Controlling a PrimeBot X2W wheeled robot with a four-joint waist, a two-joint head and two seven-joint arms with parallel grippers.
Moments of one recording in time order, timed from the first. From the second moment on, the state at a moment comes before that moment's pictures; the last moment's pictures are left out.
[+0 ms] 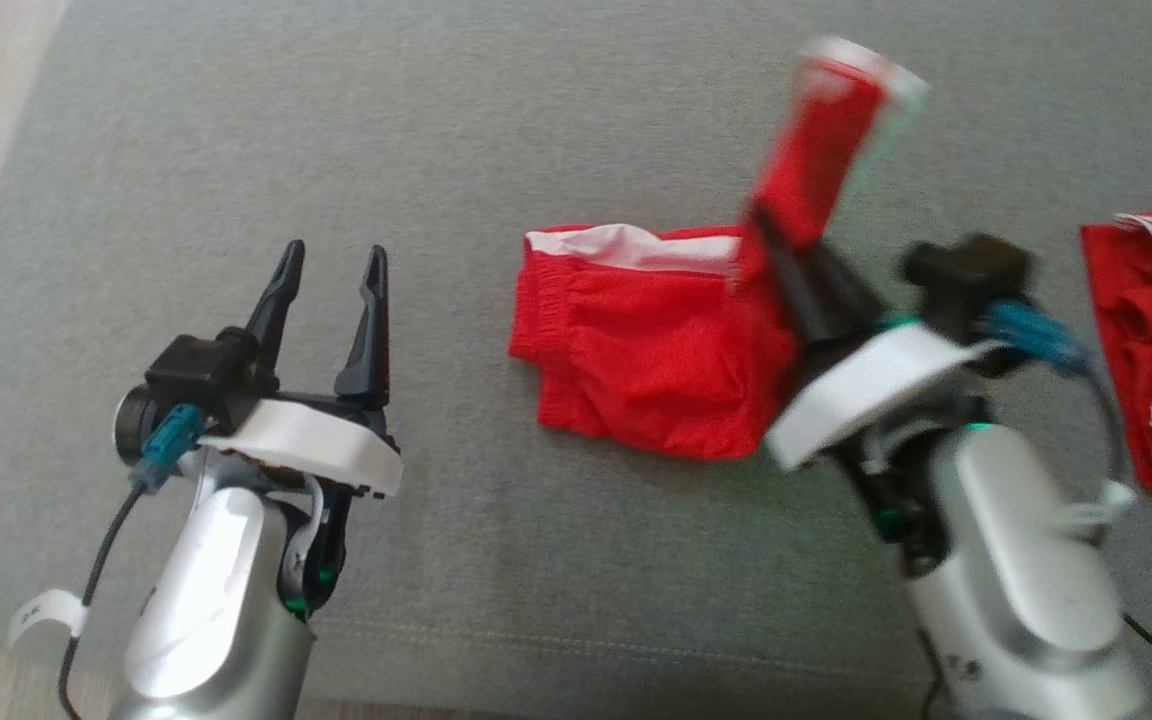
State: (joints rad) left arm -0.33 0.10 -0.26 0.30 -0.27 -0.01 -0.25; right arm -0.36 -0.06 0.29 0.10 0.27 0.12 0.16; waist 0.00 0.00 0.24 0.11
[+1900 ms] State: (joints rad) left arm -0.02 0.20 -0.24 0.10 -0.26 0.05 -0.17; right arm 0.07 -0.05 -0.06 -0.11 0.17 0.12 0.08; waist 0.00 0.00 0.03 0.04
